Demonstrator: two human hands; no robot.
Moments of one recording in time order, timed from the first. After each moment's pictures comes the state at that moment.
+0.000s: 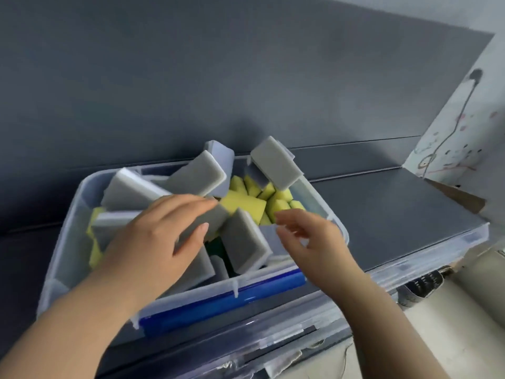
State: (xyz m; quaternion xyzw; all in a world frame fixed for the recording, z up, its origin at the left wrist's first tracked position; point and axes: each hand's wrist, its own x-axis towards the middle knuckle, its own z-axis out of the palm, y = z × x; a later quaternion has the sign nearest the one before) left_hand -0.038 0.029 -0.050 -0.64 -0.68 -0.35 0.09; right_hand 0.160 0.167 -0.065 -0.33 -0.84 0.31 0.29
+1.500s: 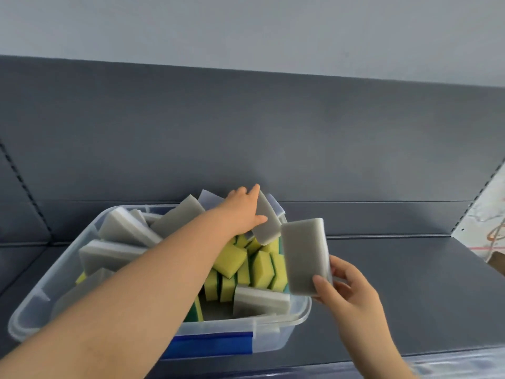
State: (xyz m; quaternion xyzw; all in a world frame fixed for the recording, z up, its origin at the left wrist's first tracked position) left_hand -0.009 0.263 -0.029 -0.50 -0.86 -0.11 -0.05; right_hand 0.246 0.267 -0.073 -0.35 -0.69 0.52 0.36
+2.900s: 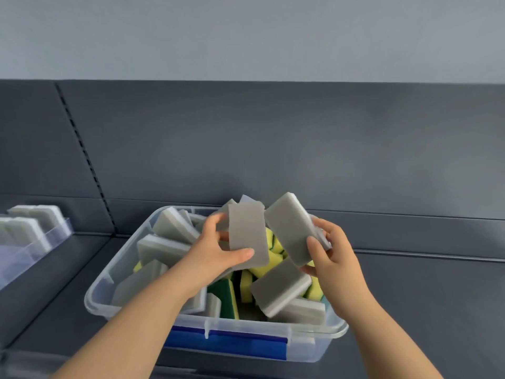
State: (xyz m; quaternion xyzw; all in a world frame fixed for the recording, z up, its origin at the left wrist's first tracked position) left_hand 0.009 0.112 -0.045 -0.28 -0.76 -0.55 -0.21; right_hand 0.163 0.270 -0.046 -0.22 -0.72 0.57 0.32
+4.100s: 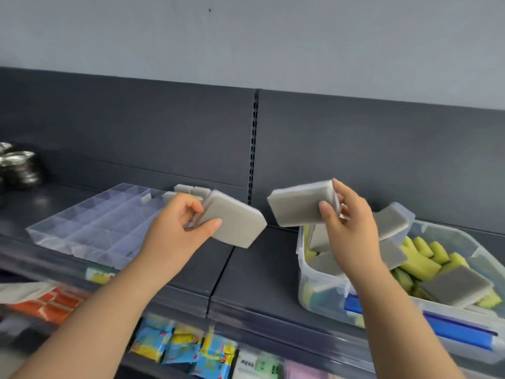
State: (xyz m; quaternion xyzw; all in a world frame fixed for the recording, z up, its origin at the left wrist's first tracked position) left_hand -0.099 -0.271 0.002 -0.25 -0.76 -0.59 0.07; right_hand 0.003 -0.025 0.007 -0.15 -0.81 0.39 0.42
